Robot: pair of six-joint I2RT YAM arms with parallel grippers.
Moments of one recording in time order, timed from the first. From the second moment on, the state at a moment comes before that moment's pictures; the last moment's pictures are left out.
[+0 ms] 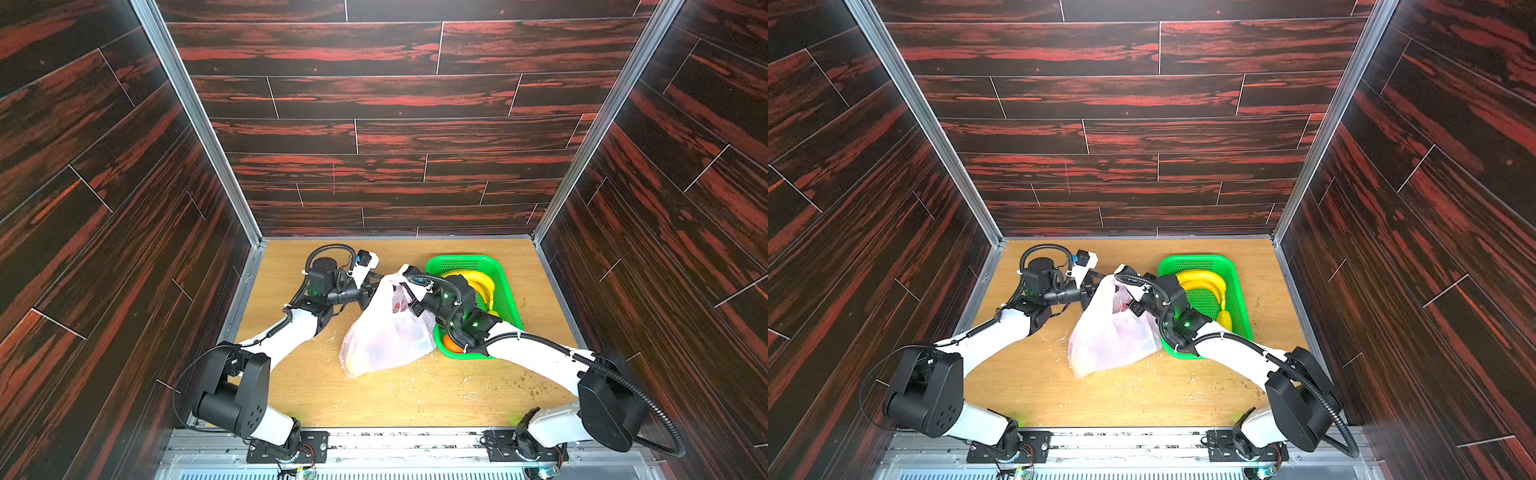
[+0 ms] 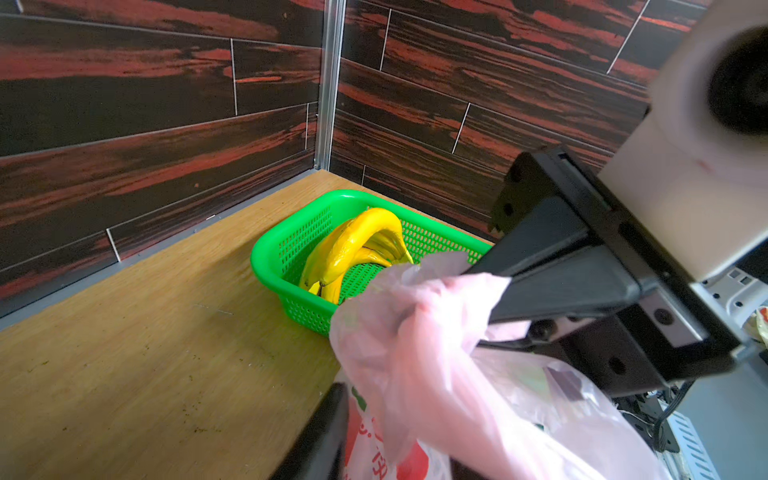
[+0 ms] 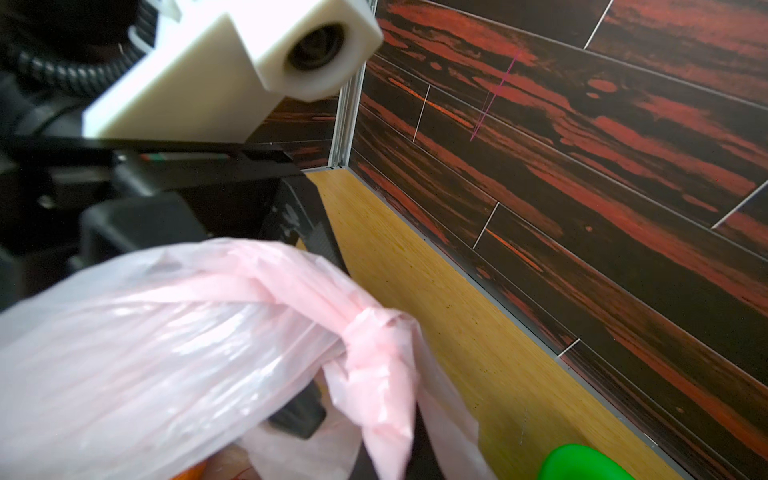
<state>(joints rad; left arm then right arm) -0.33 1.51 0.90 0.39 0.93 -0.03 0.78 1.45 0.91 0.36 -0.05 -0.30</state>
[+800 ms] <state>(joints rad) -0.33 1.52 0.92 0.36 0.94 -0.03 0.78 1.44 0.91 0.34 -0.07 -0.28</state>
